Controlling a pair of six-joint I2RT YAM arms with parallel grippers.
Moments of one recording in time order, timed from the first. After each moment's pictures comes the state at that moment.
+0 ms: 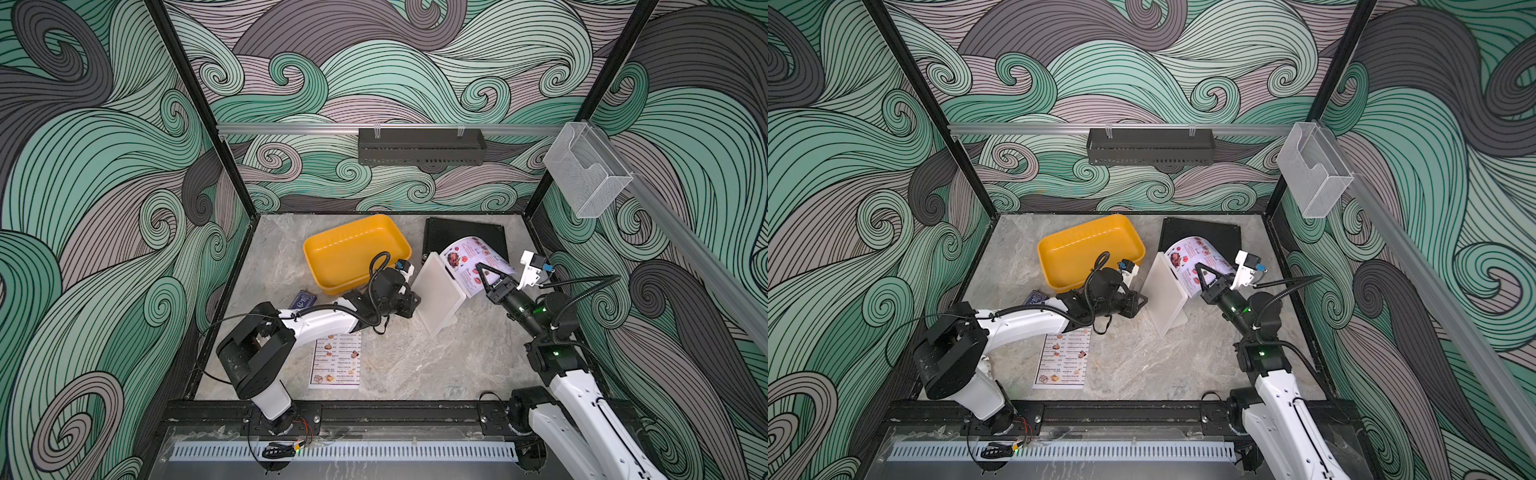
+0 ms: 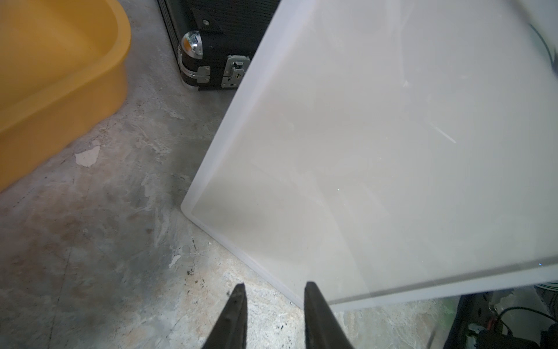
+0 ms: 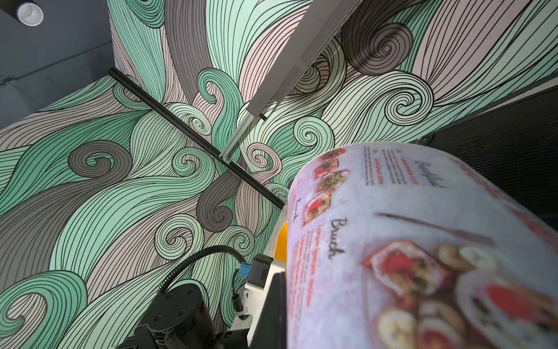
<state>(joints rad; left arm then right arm) -0.85 1.62 0.95 0.03 0.07 -0.49 0.14 0.66 0.44 0.28 -0.43 0.84</state>
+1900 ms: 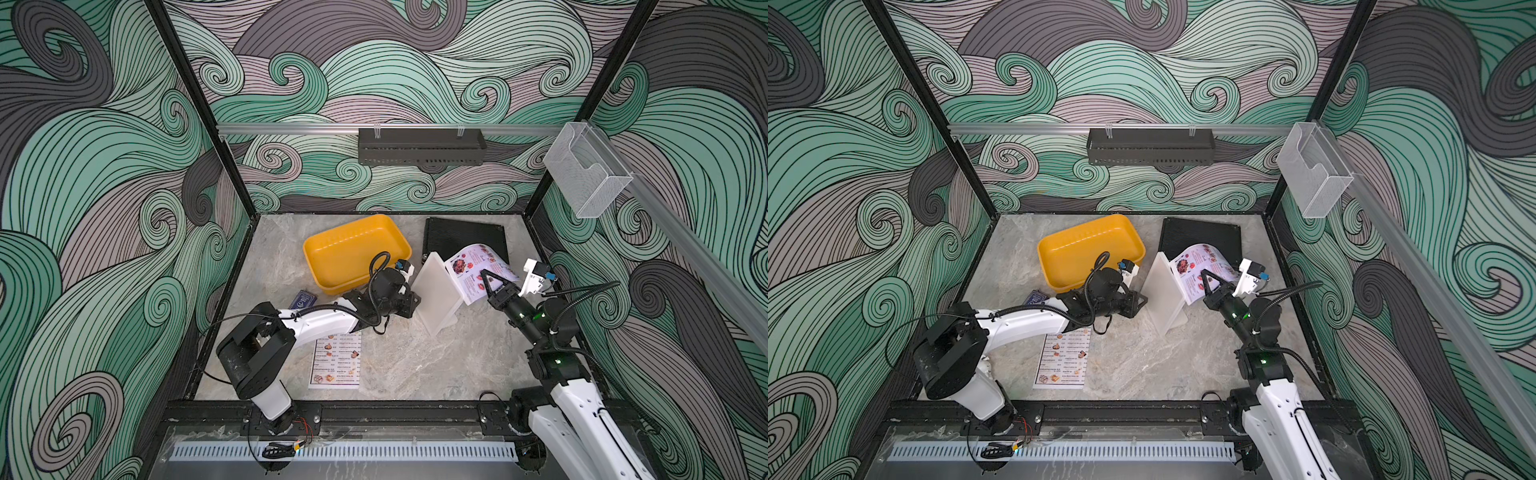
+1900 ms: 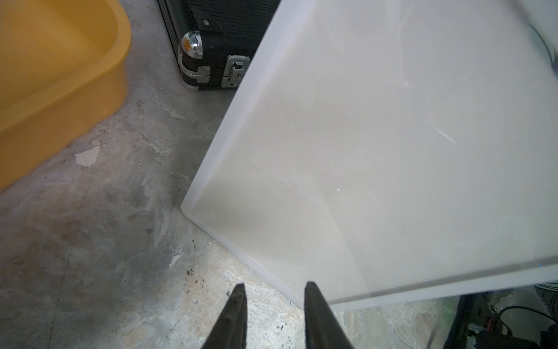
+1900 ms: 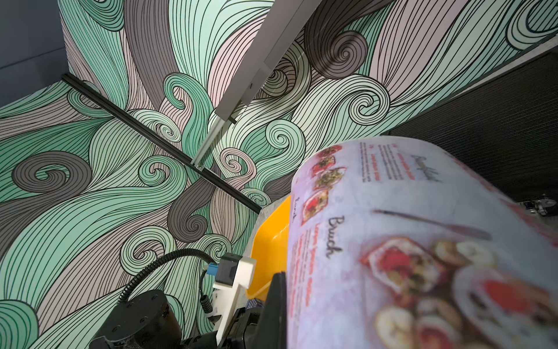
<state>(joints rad) -0.85 1.62 0.95 0.03 0.07 -0.49 0.14 0.57 0.40 0.14 -0.32 0.80</state>
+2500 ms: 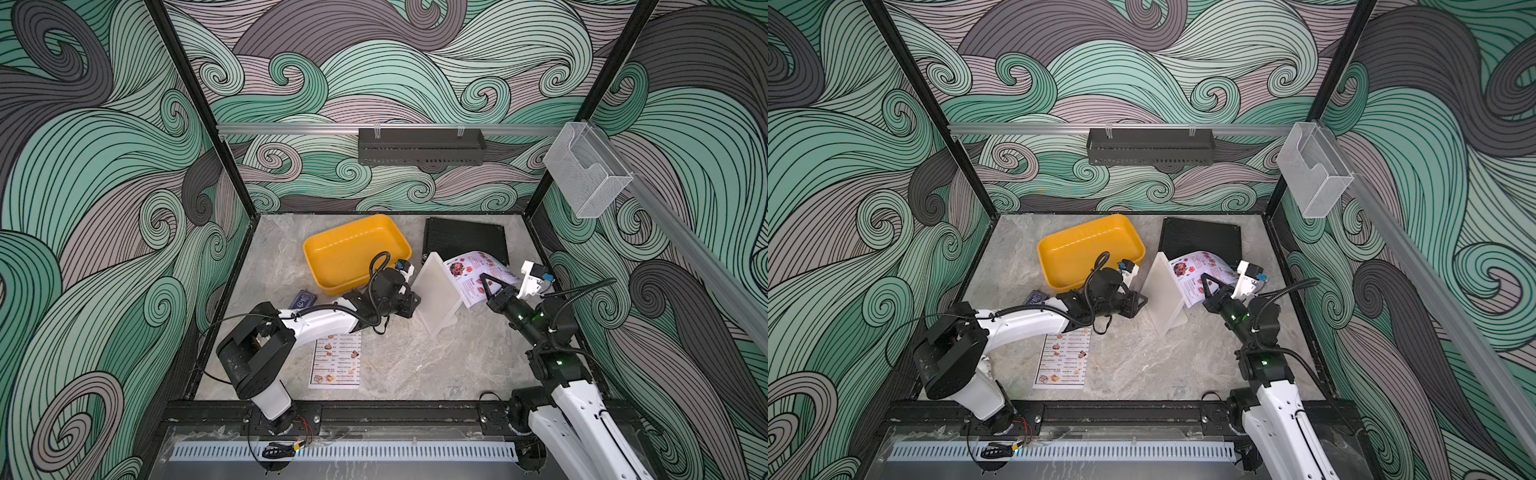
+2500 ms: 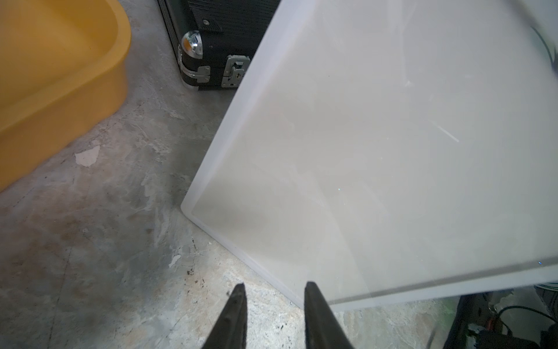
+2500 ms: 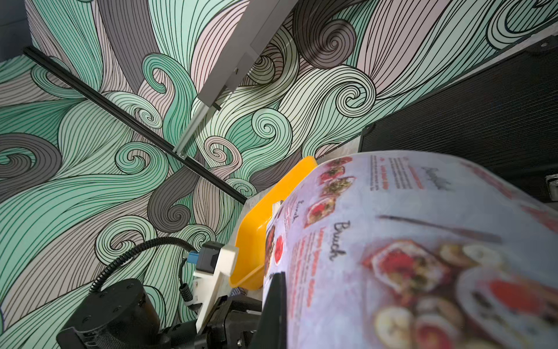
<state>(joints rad) -0.85 1.62 0.95 0.03 0.07 -0.49 0.14 0.58 0.42 0.06 -0.33 0.72</state>
